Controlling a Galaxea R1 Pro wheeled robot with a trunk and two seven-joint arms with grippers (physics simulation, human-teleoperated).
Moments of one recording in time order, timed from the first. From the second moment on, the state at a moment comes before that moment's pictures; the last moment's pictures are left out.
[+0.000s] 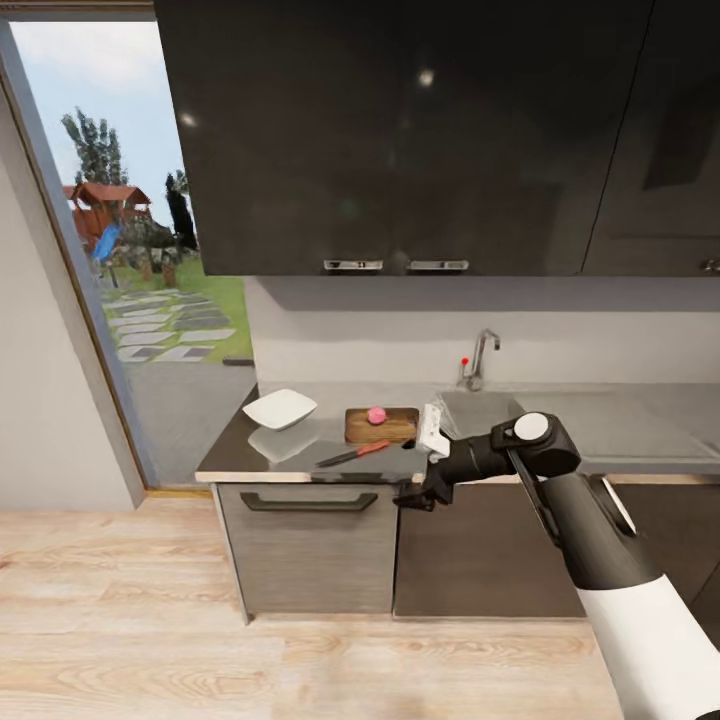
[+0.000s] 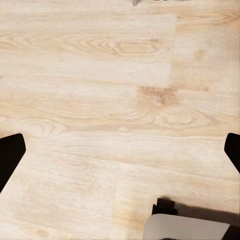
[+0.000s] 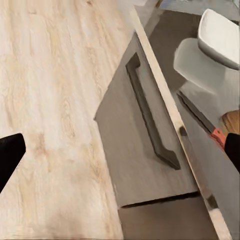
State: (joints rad) left arm -0.40 0.01 -0.49 0.08 0.50 -0.26 0.21; right arm -0.75 -0.13 0.23 -1.53 0.56 0.55 1.40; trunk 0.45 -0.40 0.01
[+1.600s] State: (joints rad) left arm -0.38 0.01 -0.49 0.08 0.50 0.11 0.20; right arm -0.75 -0.17 0.57 -1.57 0.59 0.44 1.57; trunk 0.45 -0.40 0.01
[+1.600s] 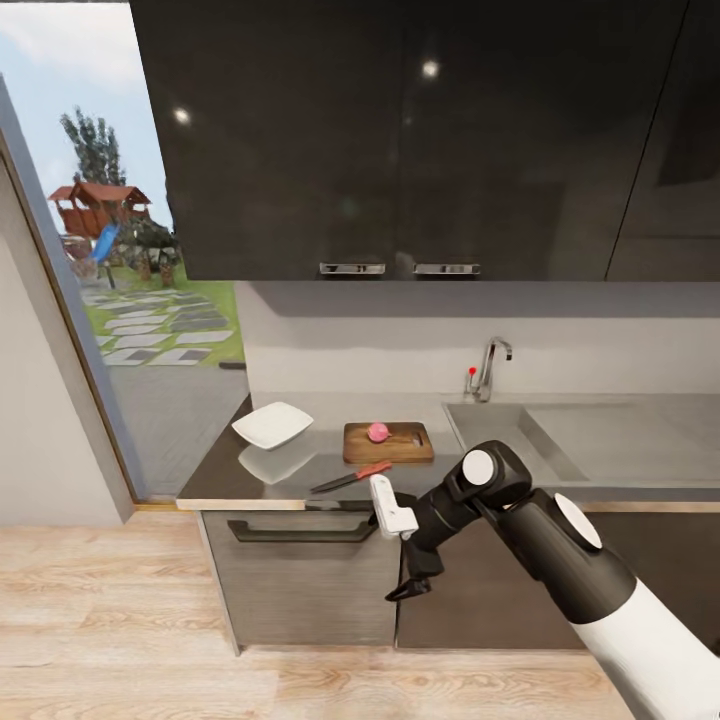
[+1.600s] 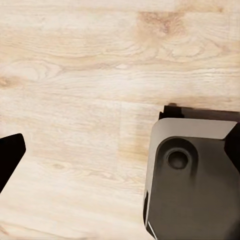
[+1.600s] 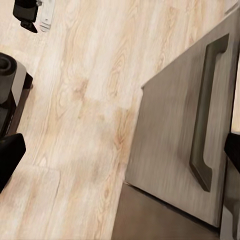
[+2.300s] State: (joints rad) left arm -0.32 0.04 -0.49 0.08 0.50 0.10 0.19; right arm -0.75 -0.15 0.57 -1.56 0.61 0.48 1.57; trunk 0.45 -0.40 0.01
